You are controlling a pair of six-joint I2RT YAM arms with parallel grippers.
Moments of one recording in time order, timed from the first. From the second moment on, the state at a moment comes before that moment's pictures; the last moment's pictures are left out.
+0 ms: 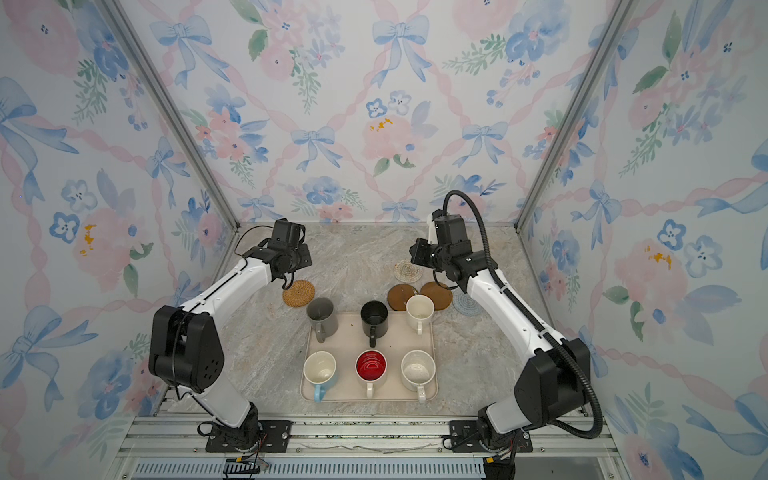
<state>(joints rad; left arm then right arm) -0.27 1.63 1.33 -0.48 -0.27 -0.46 0.35 1.57 1.44 -0.51 -0.18 0.50</state>
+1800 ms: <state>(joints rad) -0.50 0.94 0.57 0.14 -0.21 -0.50 0.28 2.56 2.36 -1.18 -0.22 0.22</state>
